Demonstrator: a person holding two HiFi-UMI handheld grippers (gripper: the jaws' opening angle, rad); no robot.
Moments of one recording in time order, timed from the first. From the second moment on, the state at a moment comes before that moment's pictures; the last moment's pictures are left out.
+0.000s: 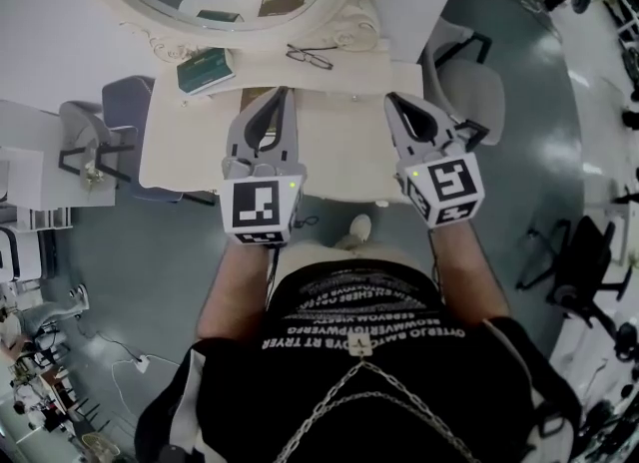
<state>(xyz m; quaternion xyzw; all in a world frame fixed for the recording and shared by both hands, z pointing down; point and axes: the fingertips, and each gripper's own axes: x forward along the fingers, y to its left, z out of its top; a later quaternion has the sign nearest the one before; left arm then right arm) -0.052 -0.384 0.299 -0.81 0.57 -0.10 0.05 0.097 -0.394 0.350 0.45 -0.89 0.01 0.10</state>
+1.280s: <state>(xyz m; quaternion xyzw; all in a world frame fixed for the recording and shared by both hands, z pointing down) -0.073 -0.499 0.384 -0.82 0.55 -0.14 -0.02 0.076 -0.487 0.607 0.41 -0.83 0.24 0.29</state>
